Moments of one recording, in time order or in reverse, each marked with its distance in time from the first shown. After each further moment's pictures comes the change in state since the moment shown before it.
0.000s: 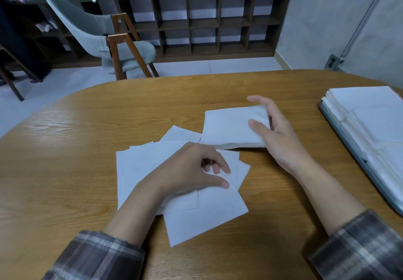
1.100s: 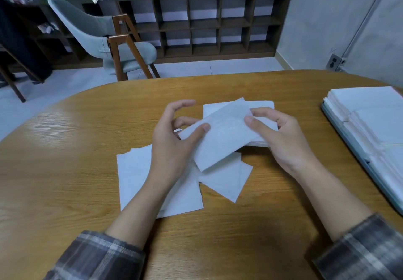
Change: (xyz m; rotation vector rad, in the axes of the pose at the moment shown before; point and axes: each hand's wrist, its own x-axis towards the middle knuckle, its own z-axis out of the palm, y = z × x) left_hand 0.005 0.008 -0.006 -0.439 0.739 0.034; right_hand -0.004 -0.010 0.003 0.119 0.076 0.070
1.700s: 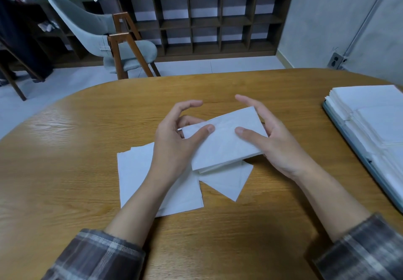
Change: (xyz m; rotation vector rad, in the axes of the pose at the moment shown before) left_hand -0.001 0.003 0.001 0.044 -0.028 0.004; right_hand -0.010 -0.011 0.011 0.119 -0.275 -0.031
